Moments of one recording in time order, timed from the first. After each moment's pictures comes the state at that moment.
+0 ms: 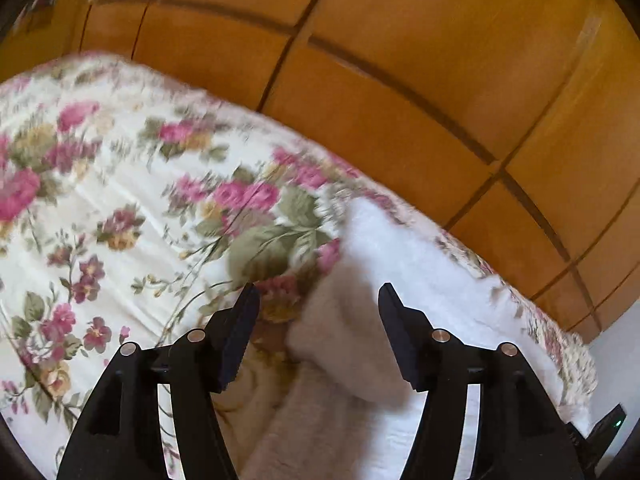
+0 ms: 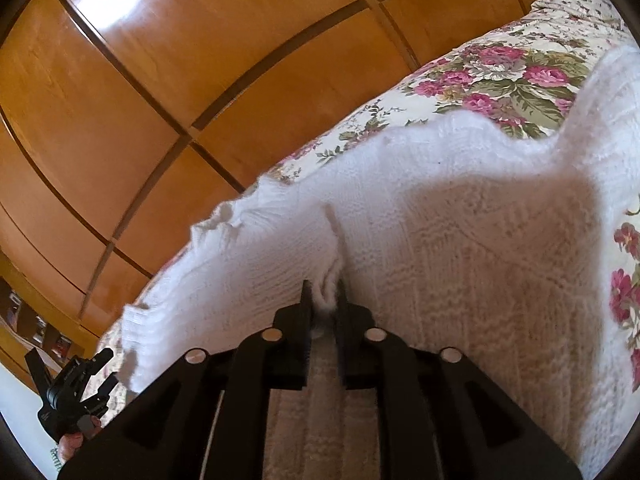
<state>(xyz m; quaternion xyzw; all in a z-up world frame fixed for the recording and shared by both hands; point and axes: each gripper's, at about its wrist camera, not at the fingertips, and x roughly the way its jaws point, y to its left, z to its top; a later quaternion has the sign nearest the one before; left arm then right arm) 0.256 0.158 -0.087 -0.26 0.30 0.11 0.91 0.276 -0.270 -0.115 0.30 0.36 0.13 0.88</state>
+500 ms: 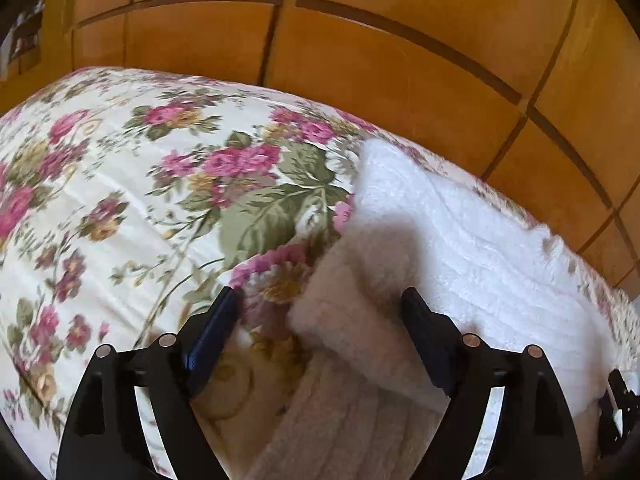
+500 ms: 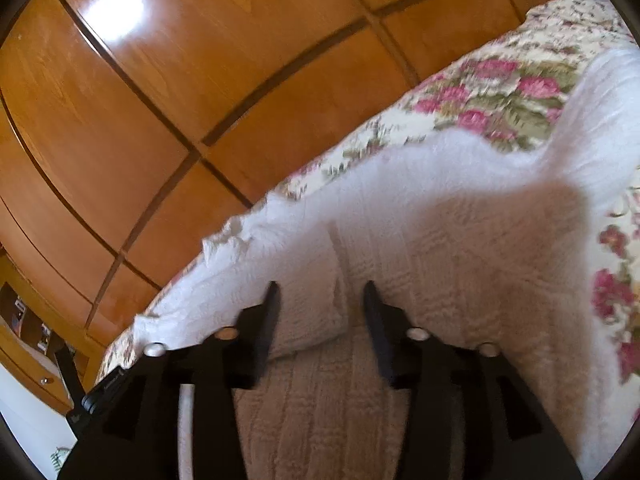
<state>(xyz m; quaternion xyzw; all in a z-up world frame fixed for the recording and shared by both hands) 0.269 0.150 -0.111 -0.22 0.36 0.15 0.90 0.259 -0.276 -0.105 0.31 0.32 0.13 0.89</state>
